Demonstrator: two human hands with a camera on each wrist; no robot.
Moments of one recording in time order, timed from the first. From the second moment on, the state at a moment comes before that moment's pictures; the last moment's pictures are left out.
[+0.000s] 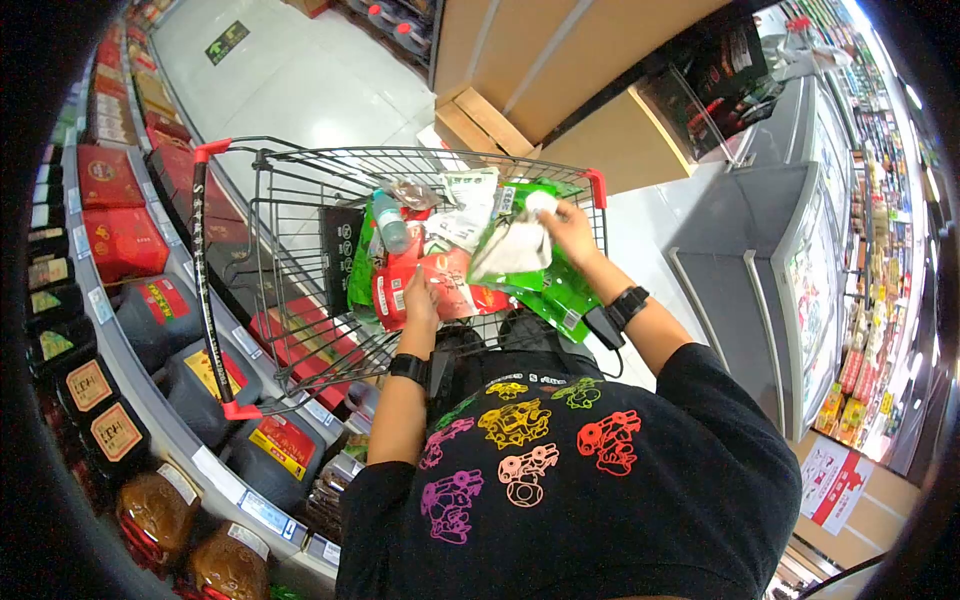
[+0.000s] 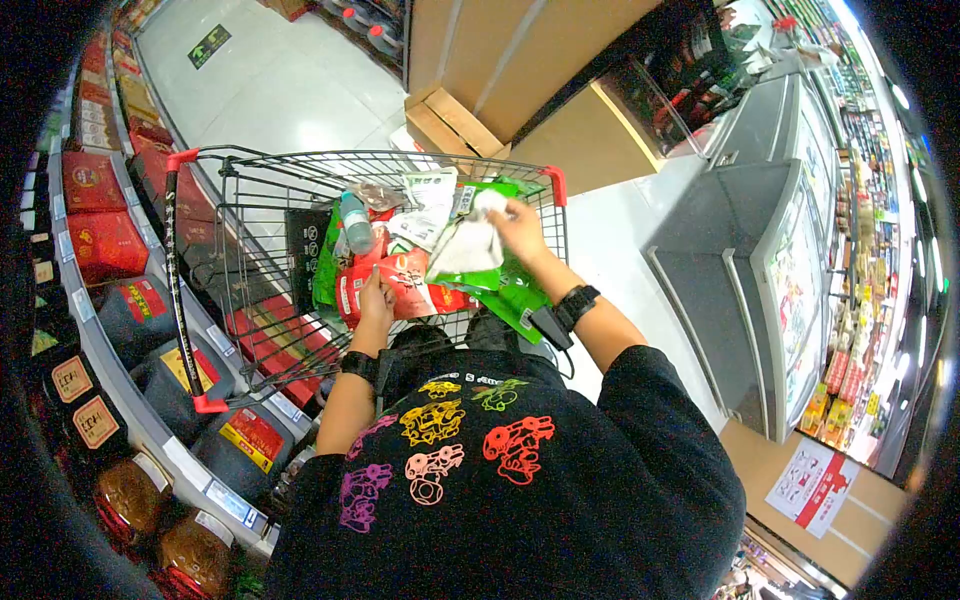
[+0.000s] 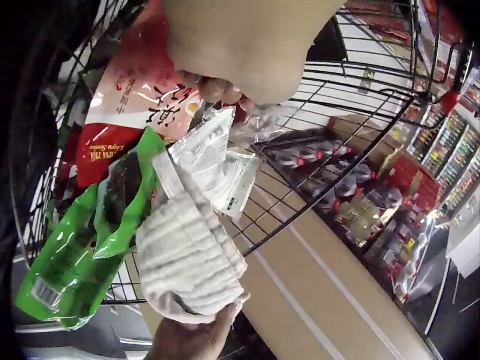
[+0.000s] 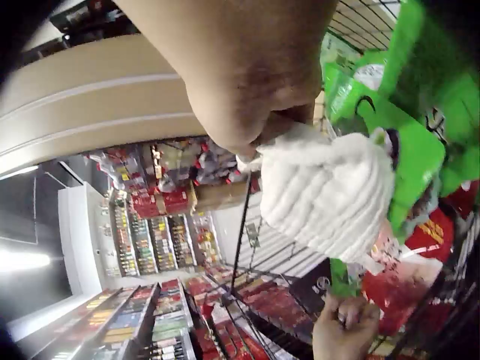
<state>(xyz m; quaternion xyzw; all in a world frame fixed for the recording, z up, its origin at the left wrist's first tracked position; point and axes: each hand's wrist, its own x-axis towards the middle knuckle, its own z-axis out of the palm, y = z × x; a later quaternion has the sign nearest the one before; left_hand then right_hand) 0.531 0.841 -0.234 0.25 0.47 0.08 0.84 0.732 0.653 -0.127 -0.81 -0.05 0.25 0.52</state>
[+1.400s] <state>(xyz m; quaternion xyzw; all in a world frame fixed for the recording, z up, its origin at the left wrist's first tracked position) 0.558 0.586 -0.090 0.70 0.50 -0.10 0.51 0.769 0.485 -0.108 -0.54 -0.05 0.70 0.47</state>
